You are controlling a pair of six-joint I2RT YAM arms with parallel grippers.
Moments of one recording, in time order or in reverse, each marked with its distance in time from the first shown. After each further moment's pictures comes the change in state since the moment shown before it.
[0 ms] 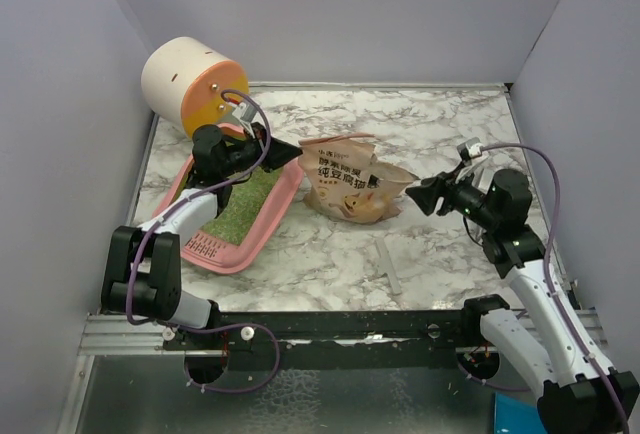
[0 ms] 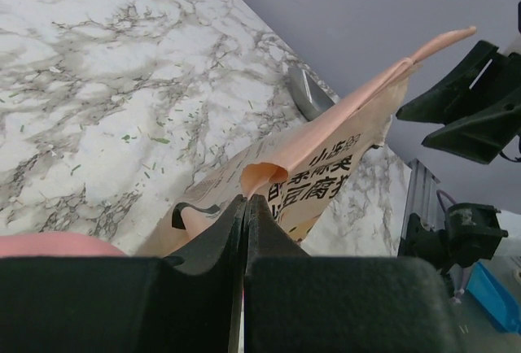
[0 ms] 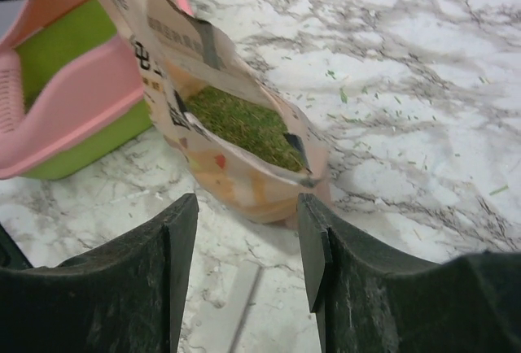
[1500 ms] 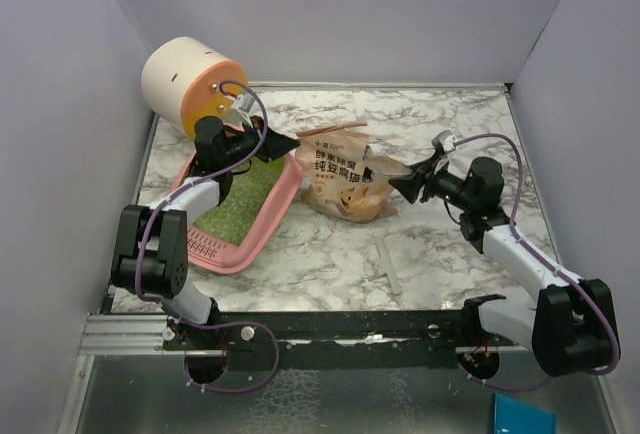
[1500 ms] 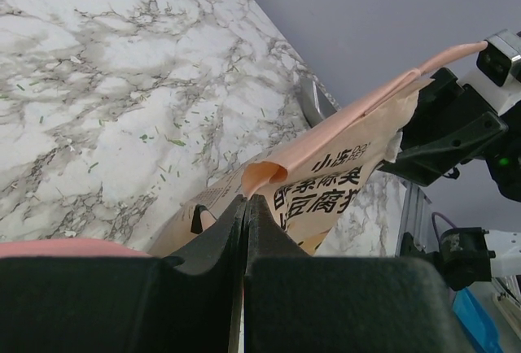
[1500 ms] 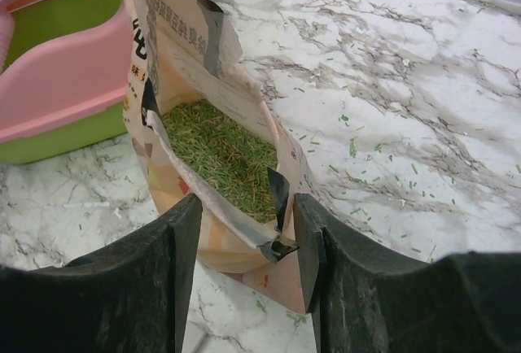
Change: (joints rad) left arm 0.037 0.126 0.073 0.023 -0.013 -0.085; right arm 0.000 0.390 -0.112 0.564 -0.166 -0.100
